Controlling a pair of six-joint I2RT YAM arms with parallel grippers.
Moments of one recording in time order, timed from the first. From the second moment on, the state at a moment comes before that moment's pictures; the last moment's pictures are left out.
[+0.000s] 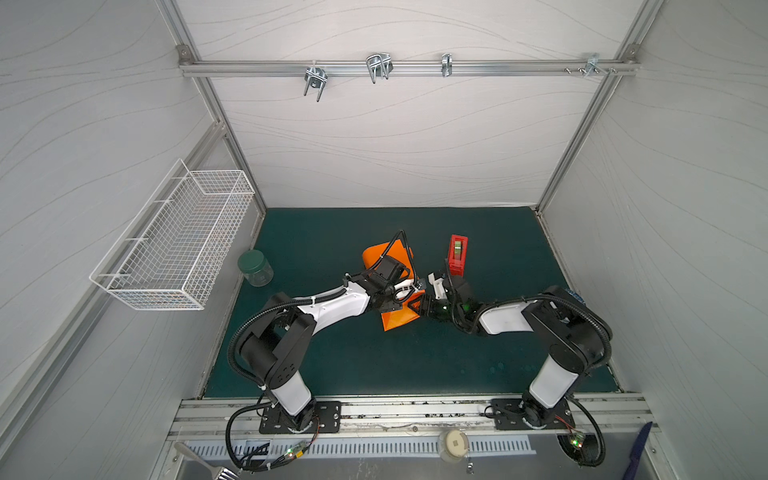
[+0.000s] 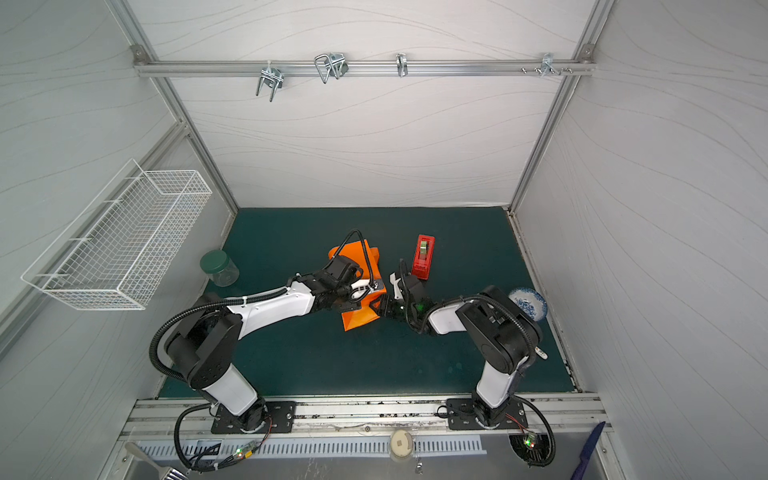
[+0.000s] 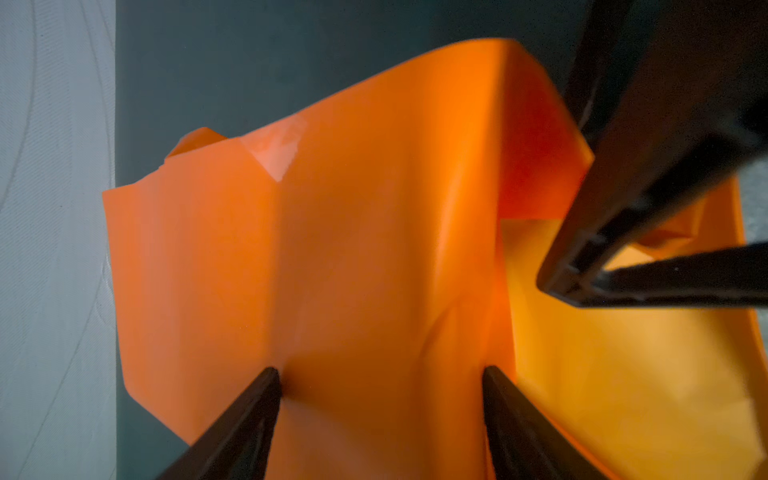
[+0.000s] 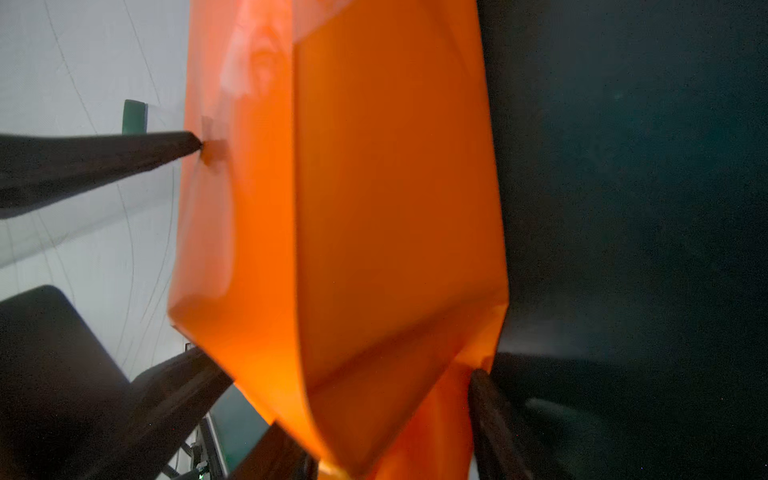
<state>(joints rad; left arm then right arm) -0.66 1.66 0.99 -0.29 -0.13 0.80 0.71 1.72 0.62 0.45 -0.38 0.82</state>
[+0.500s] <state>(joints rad) -0.66 1.66 0.99 -0.29 -0.13 0.80 0.71 1.66 0.60 0.37 -0.41 0.78</state>
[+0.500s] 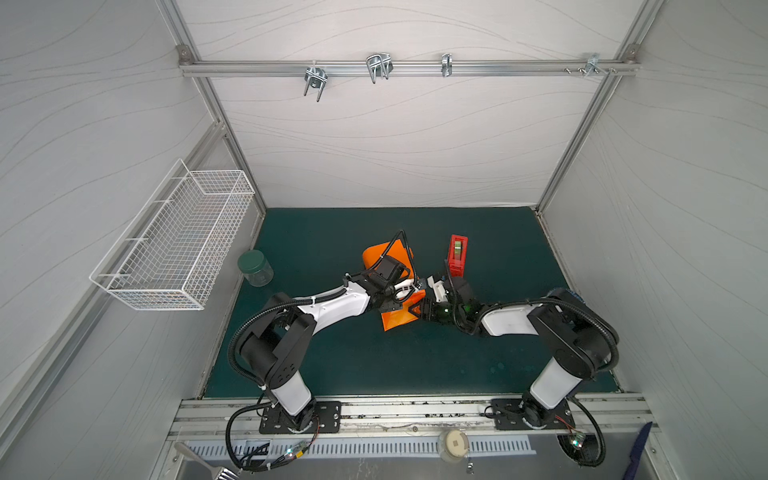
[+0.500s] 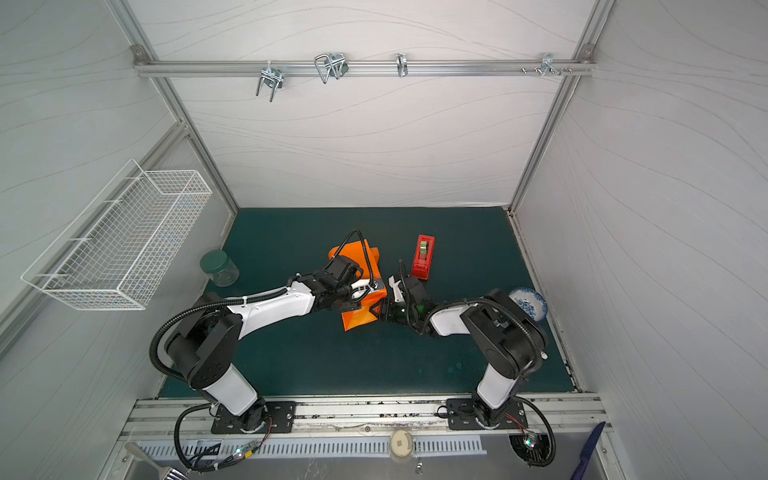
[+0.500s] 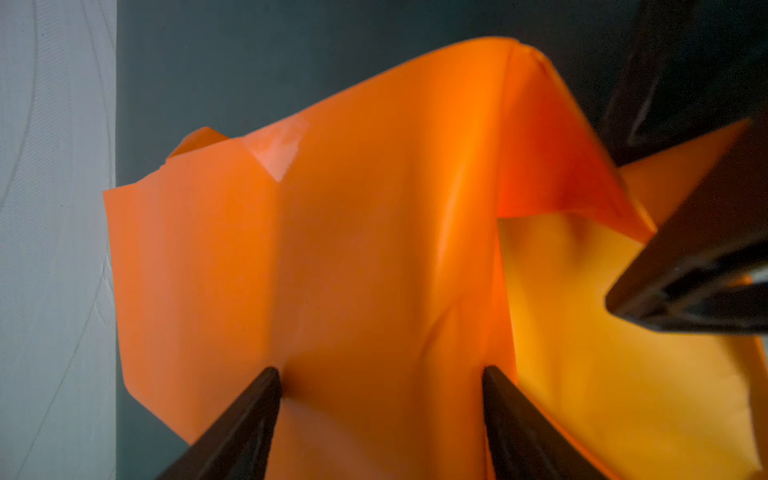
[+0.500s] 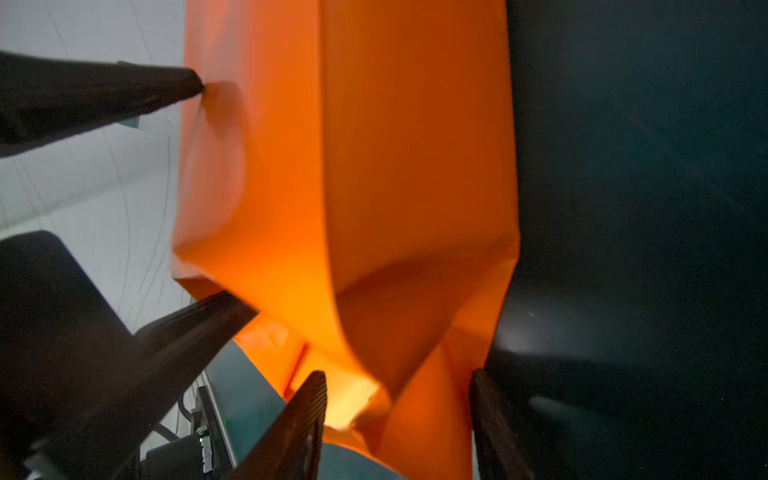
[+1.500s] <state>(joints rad) -0.66 1.66 0.99 -0.29 -0.13 0.80 0.71 1.73 0.68 0.35 -0.43 0.74</state>
